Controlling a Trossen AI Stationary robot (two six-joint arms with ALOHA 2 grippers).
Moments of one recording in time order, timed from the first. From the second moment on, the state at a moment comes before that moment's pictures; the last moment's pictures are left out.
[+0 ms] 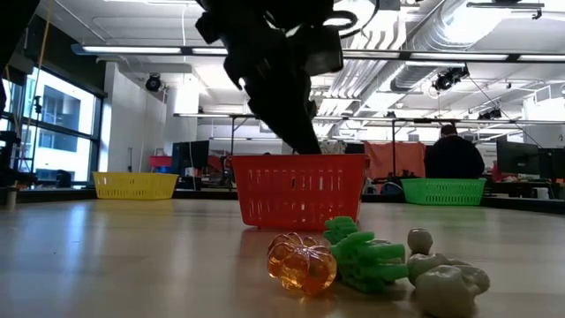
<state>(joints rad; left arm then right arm) -0.10 1.98 1.39 -0.43 0.11 0.08 0.17 0.92 0.89 0.03 0.42 0.13</state>
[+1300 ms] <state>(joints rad) -0.03 1.85 1.50 -0.68 0.05 0.05 0.17 0.92 0.89 0.02 0.42 0.13</state>
